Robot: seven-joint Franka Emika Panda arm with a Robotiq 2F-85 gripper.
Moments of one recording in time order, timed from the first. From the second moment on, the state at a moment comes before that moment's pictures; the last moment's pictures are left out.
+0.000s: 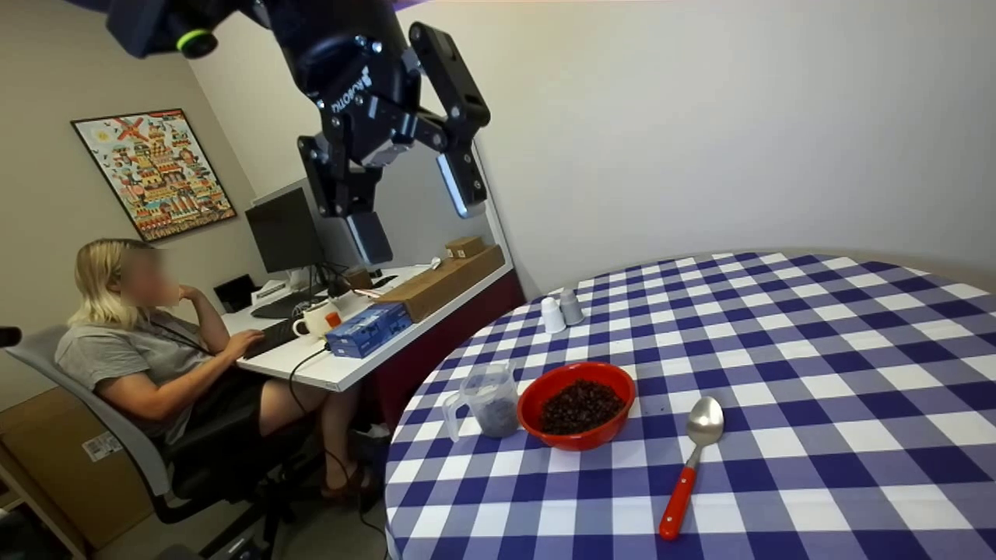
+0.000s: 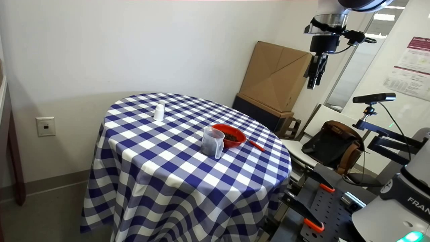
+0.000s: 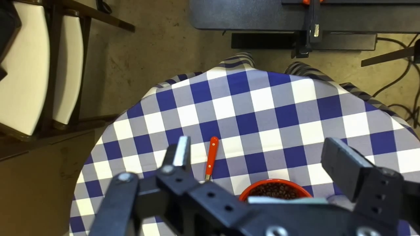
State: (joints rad) arm -0.19 -0.44 -0.20 -2.57 -0.40 2.02 -0.20
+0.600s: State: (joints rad) arm -0.22 -0.28 -0.21 -2.55 -0.40 2.25 -0.07
